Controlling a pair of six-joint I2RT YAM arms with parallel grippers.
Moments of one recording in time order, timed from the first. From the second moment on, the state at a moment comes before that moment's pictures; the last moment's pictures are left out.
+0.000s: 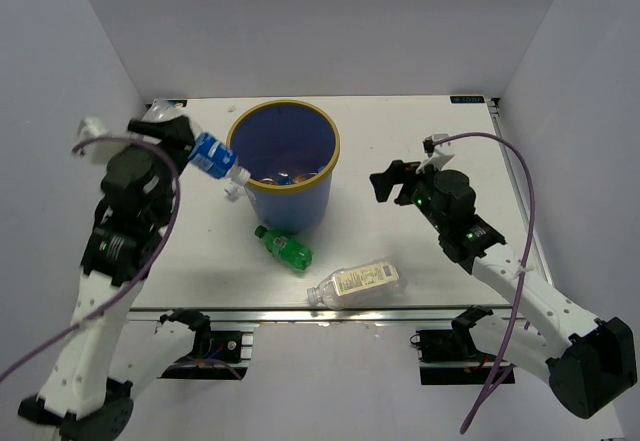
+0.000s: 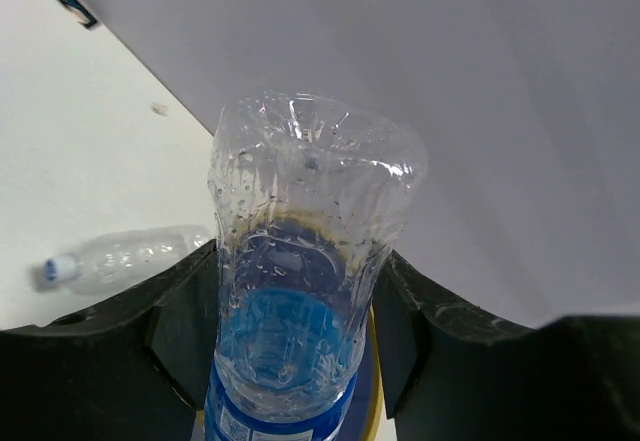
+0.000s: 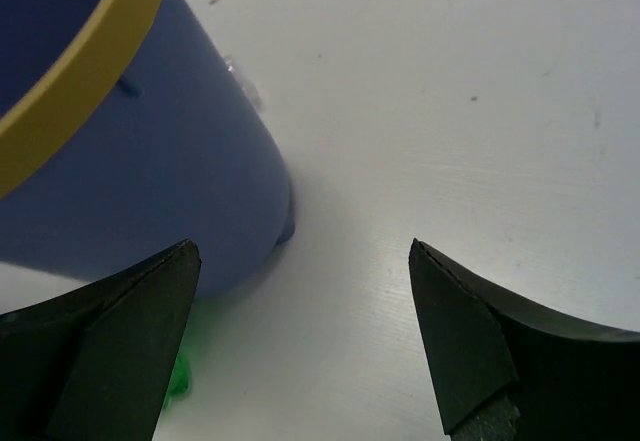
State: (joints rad) left arm -0.35 0.80 1.25 -0.51 -0.59 -0.94; right arm 0.55 0.97 0.71 0.10 0.10 0.33
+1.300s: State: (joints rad) left arm -0.35 0.80 1.06 -0.46 -0.55 -0.89; right arm 1.07 1.49 0.68 0.35 -0.21 -0.11
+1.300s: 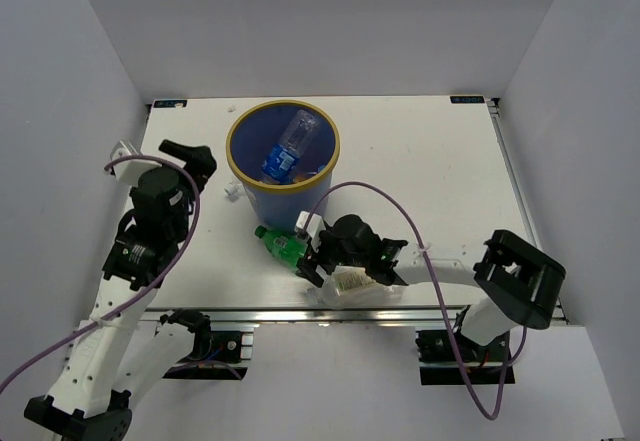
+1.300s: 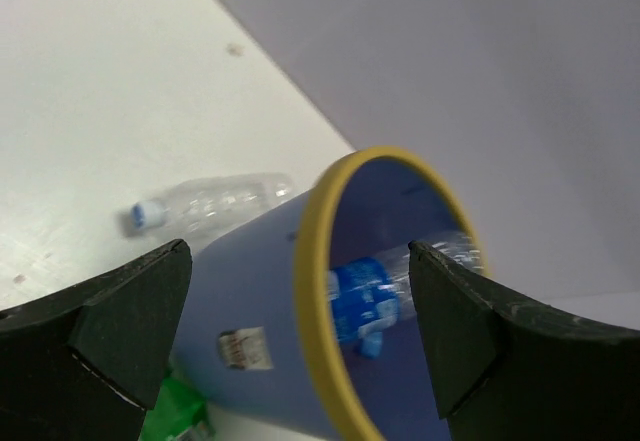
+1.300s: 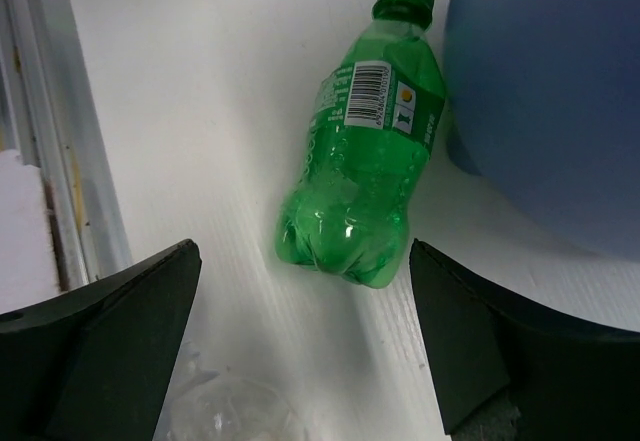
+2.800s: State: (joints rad) left arm -0.35 0.70 0.94 -0.79 -0.78 -1.08; right arm 1.22 1.24 0.83 0.28 -0.22 -0.28
